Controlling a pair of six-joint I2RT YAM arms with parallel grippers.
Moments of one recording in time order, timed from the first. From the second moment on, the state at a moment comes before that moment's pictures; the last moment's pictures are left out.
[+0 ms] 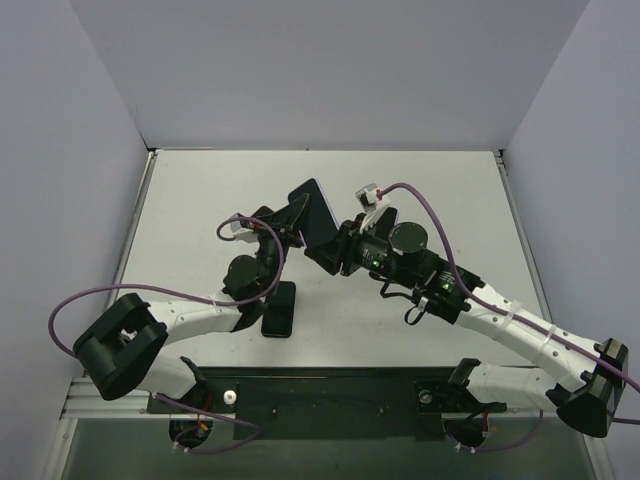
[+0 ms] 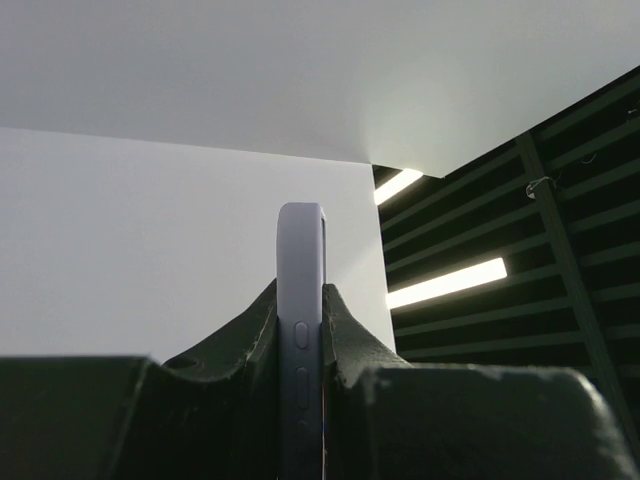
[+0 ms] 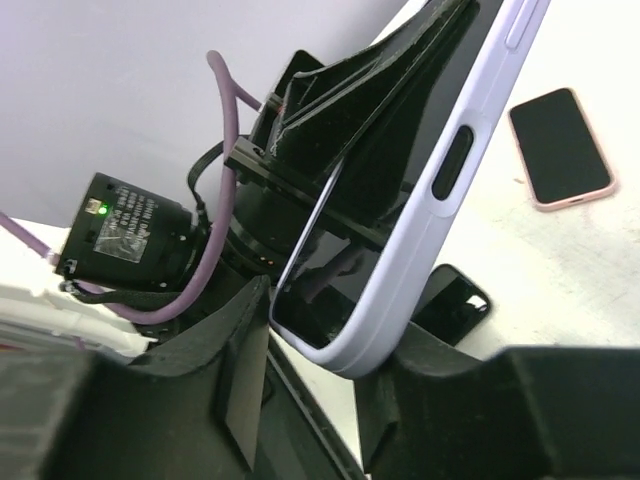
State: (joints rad) left arm -0.84 1.40 0.57 1.25 -0.50 -1.80; right arm 0.90 1.08 0.94 0.00 -0.07 0.53
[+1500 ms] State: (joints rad) left arm -0.55 0.93 0.85 0.30 0.11 -1.35; right arm 0.79 1.02 1.01 -0.17 -0.44 0.73
